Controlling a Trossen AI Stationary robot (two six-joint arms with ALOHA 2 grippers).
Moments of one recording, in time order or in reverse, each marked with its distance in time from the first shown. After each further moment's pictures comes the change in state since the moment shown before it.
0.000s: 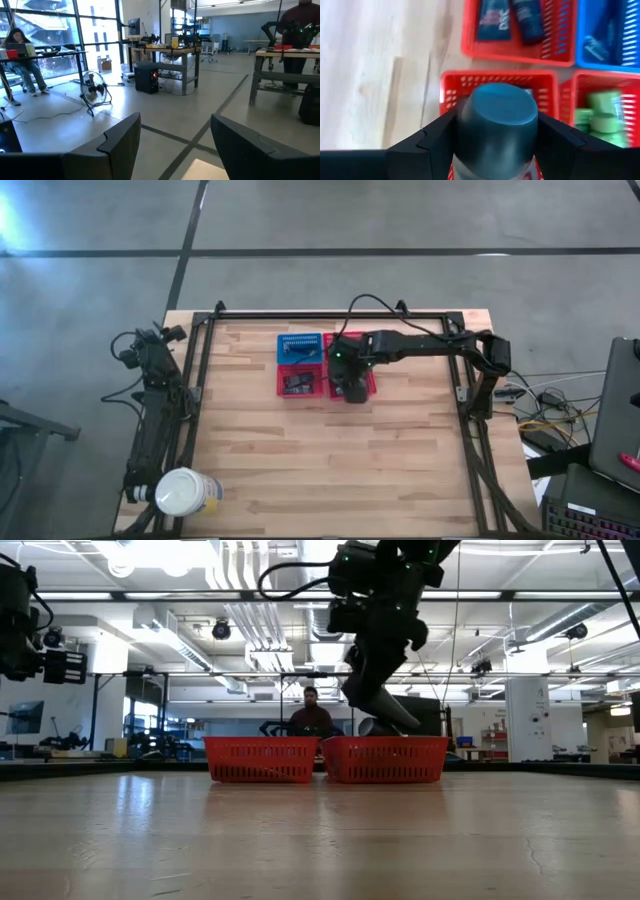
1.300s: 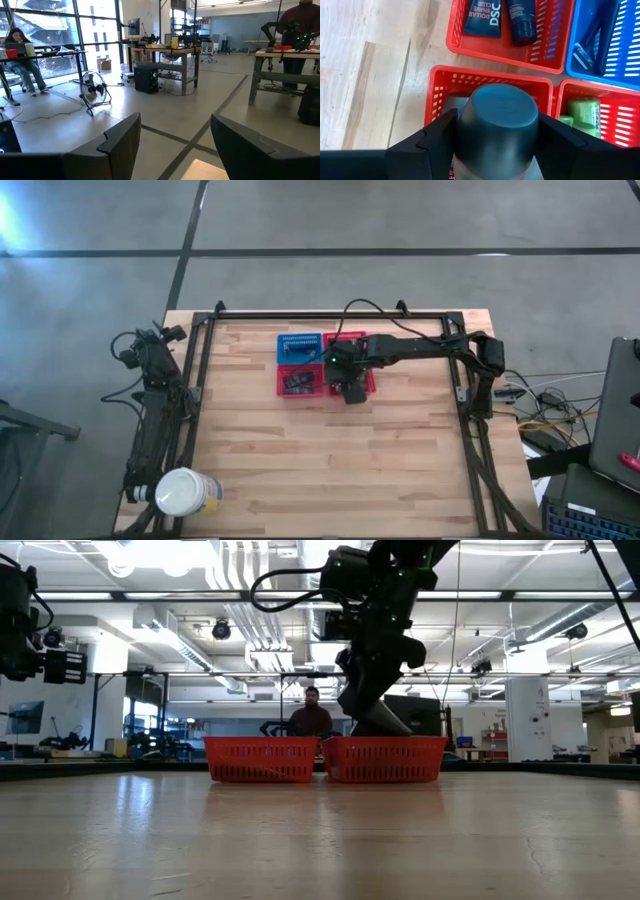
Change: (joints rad) left arm 0.000 0.001 -0.002 -0.006 0.002 -0.003; right arm 0.022 0.049 0.025 0.014 0.117 -0.101
